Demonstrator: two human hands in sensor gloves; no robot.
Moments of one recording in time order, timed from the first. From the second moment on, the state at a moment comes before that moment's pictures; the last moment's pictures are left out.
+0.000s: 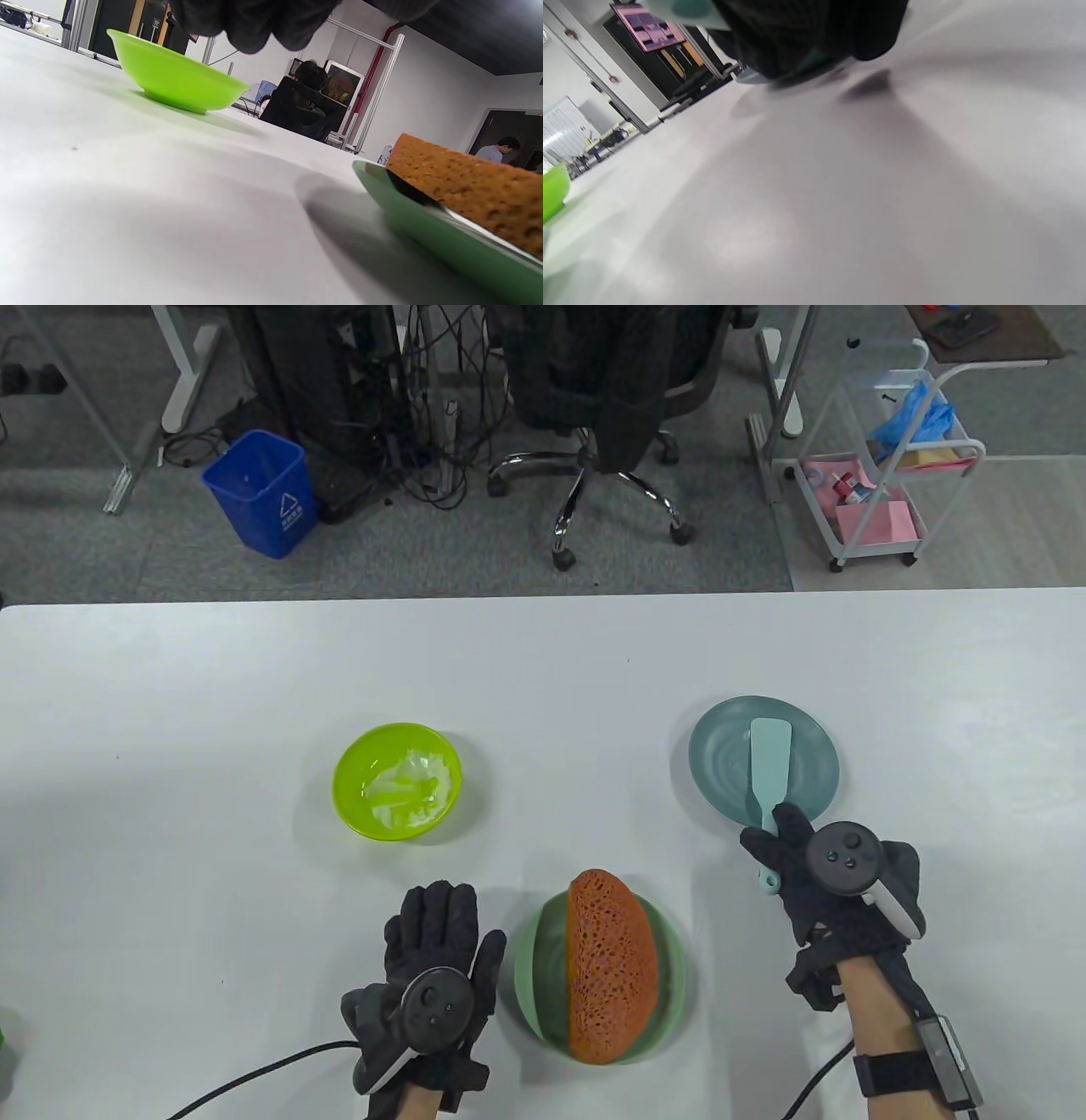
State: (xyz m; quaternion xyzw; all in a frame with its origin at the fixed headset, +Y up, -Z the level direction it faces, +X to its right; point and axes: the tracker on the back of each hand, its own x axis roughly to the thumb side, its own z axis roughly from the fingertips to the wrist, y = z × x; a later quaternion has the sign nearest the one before) left_hand -0.146 -0.746 -0.136 0.03 -0.08 0.19 0.98; right_hand 0.283 -0.766 -0.246 0.01 0.09 0.96 0.26
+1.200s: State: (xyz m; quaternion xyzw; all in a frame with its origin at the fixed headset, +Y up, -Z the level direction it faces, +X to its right) left_hand -0.142 -0.741 -0.126 0.05 -0.11 0.21 0.97; right_hand 0.270 -0.711 -0.168 0.11 -0.24 0.70 0.66
